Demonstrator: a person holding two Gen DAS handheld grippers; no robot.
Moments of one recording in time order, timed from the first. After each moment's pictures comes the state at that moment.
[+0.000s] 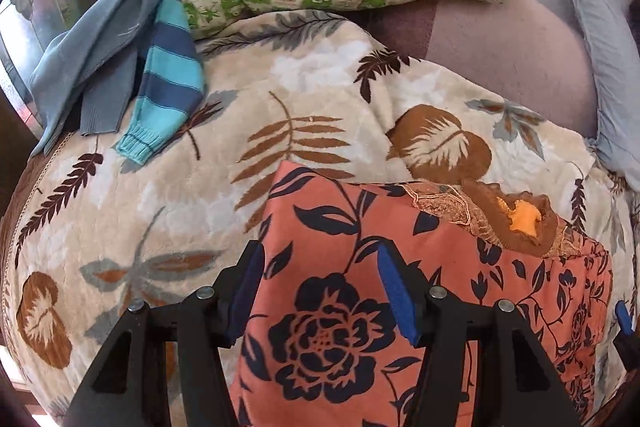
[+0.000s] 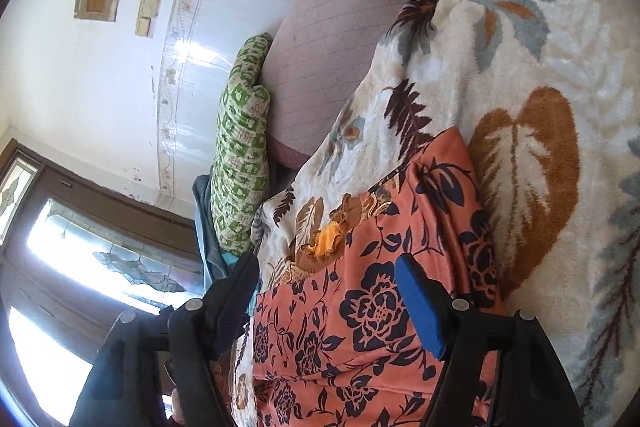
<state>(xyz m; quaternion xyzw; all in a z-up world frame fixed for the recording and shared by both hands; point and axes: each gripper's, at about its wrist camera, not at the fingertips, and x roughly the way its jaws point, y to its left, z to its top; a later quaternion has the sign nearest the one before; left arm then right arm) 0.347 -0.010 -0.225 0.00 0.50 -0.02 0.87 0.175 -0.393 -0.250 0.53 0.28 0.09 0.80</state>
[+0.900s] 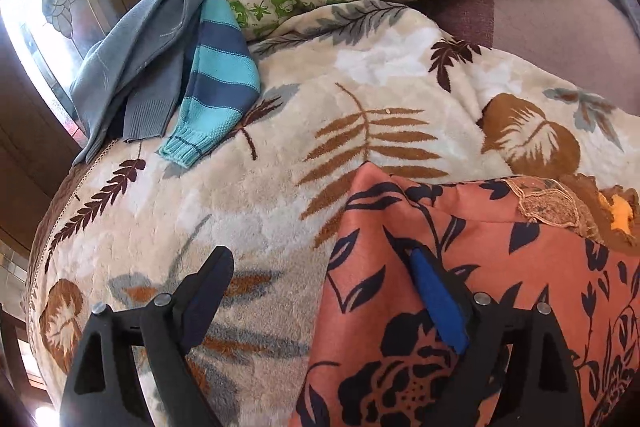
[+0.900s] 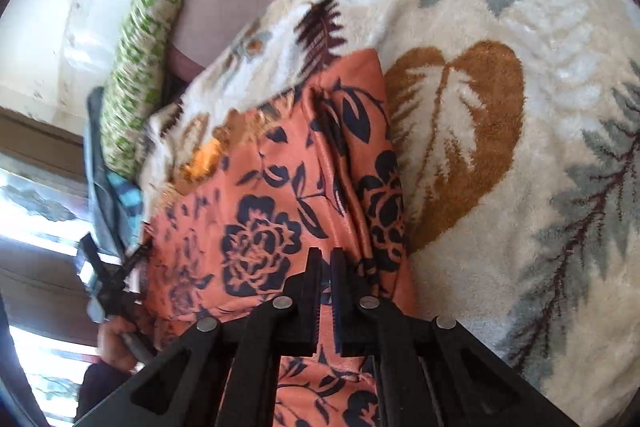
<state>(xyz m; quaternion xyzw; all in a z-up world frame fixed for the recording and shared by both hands) 0.350 0.014 -0.261 0.06 0.45 0.08 0.89 0.168 -0.409 -0.268 0.45 0.42 0.02 0.79</state>
